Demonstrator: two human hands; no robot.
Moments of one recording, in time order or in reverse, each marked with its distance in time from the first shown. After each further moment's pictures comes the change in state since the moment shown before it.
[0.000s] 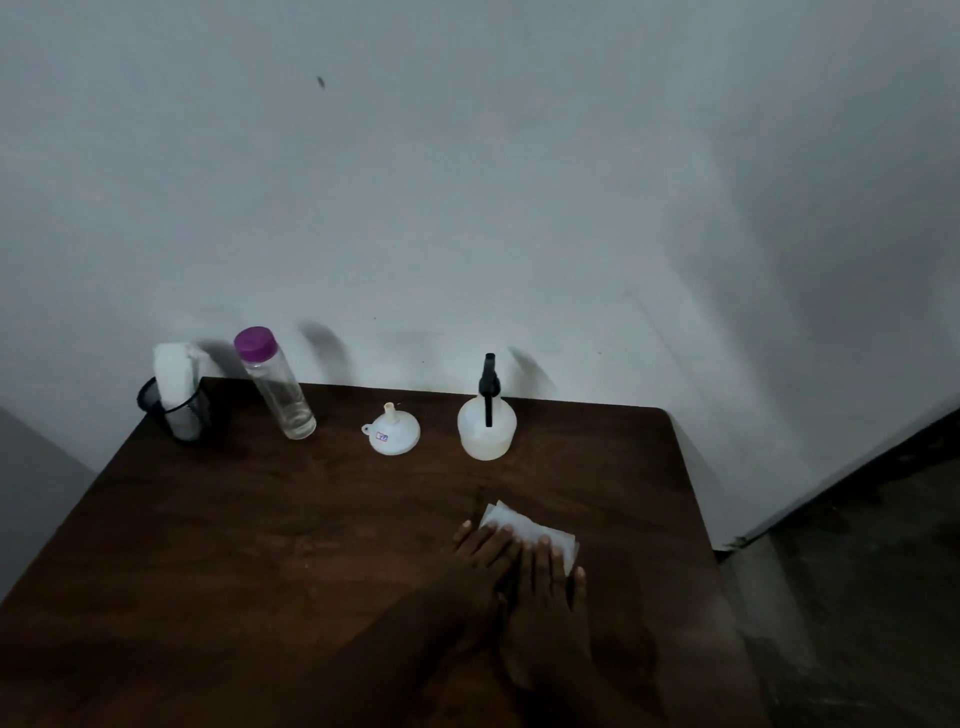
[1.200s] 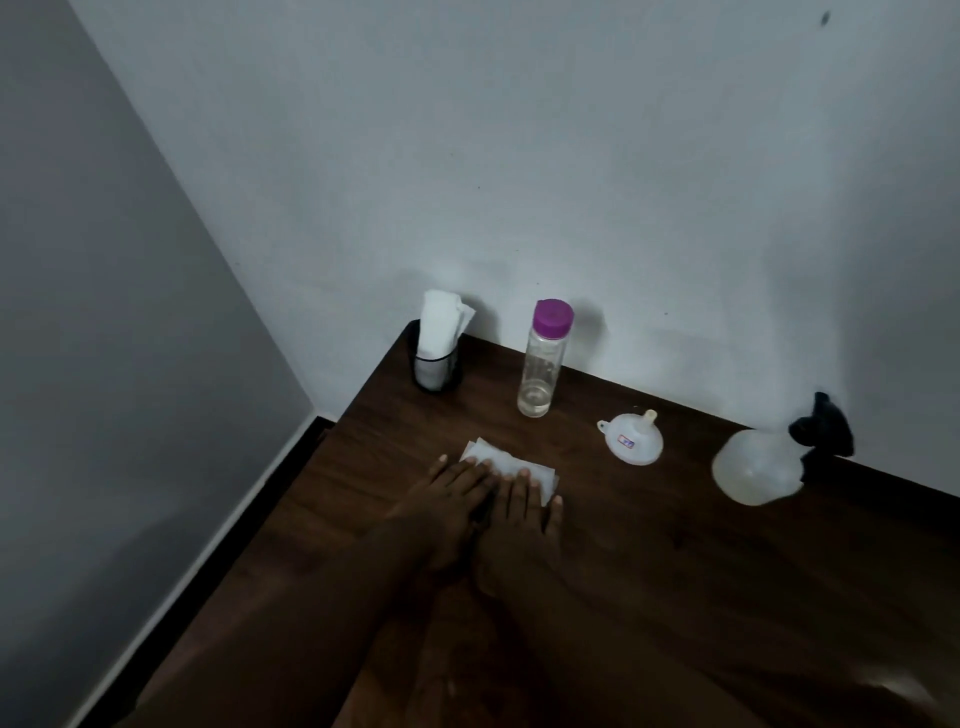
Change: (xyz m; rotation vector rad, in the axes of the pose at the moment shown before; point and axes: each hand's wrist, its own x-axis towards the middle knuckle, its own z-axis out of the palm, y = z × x) left_hand -0.199 -0.274 0.018 -0.035 0.193 -0.320; right_hand 0.077 -0.333 0.032 -0.127 -0.102 -0.266
